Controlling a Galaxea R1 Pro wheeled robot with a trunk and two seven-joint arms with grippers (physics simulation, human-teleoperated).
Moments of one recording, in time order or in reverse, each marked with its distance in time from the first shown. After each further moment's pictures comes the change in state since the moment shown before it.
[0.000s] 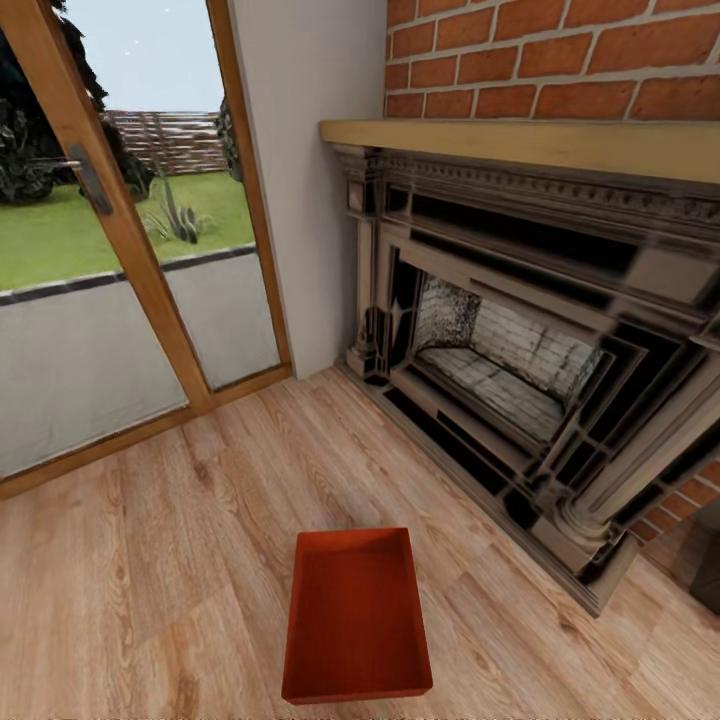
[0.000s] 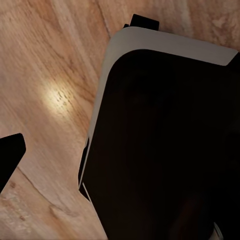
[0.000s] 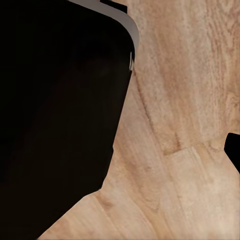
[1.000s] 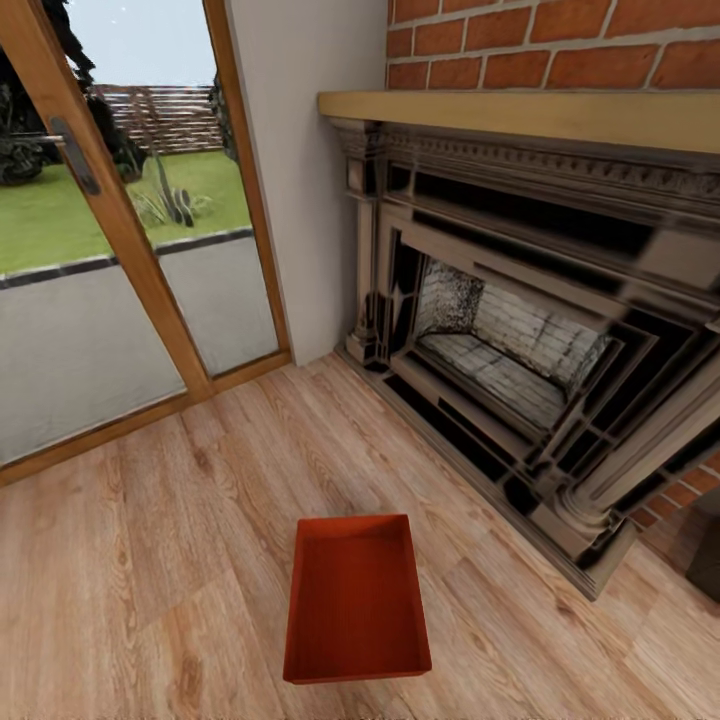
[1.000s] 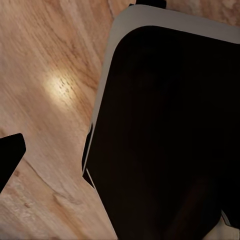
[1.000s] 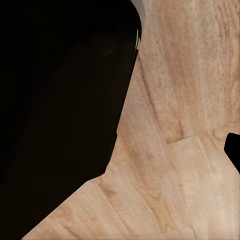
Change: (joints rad) left arm 0.000 0.000 0.000 0.000 0.000 0.000 0.000; right arm 0.000 0.000 -0.001 0.000 0.000 0.000 0.000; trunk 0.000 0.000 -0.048
